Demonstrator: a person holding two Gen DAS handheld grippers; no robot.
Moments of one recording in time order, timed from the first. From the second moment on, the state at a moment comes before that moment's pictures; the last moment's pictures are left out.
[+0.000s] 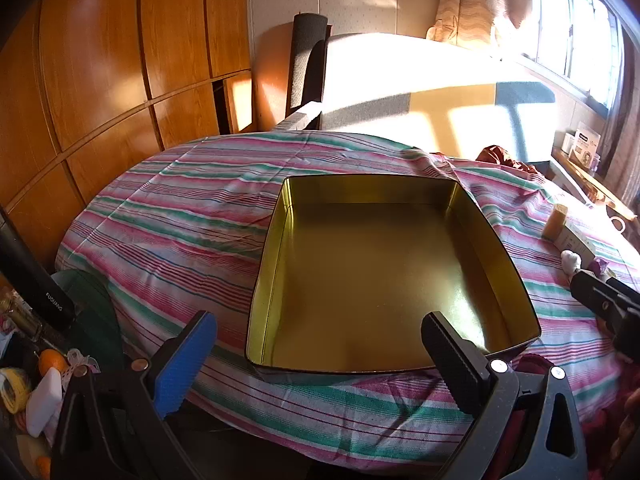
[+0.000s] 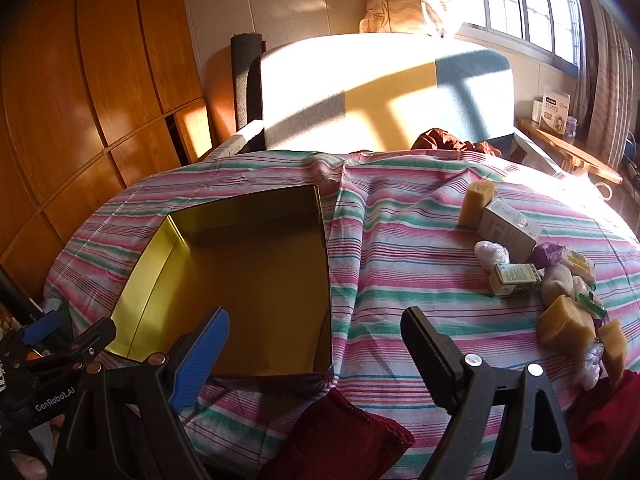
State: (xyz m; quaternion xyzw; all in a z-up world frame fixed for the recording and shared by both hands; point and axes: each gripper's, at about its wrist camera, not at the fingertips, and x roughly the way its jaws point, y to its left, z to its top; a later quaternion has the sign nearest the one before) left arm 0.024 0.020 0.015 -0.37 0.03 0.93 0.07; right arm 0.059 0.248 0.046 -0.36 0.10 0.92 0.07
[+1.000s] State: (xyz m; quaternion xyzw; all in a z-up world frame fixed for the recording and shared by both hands) left arm 0.019 0.118 0.017 -0.37 0.09 0.91 0.19; right arm 0.129 0.450 0.068 -0.29 0.24 0.92 0.14
